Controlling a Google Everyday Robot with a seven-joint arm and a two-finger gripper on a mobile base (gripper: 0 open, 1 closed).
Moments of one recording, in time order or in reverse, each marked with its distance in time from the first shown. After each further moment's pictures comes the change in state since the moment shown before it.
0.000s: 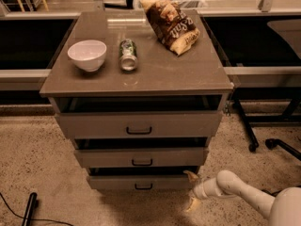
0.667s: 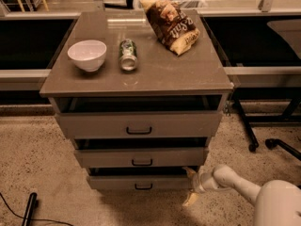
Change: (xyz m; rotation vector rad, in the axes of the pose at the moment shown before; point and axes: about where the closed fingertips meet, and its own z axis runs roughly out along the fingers) arm 0.015 -0.026 0.017 -0.015 0.021 0.031
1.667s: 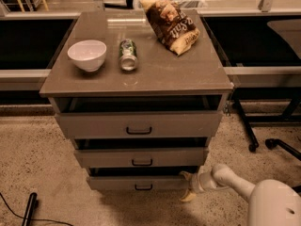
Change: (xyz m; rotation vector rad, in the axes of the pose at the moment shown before) arm 0.005 0.001 0.013 -0.037 -0.017 -0.018
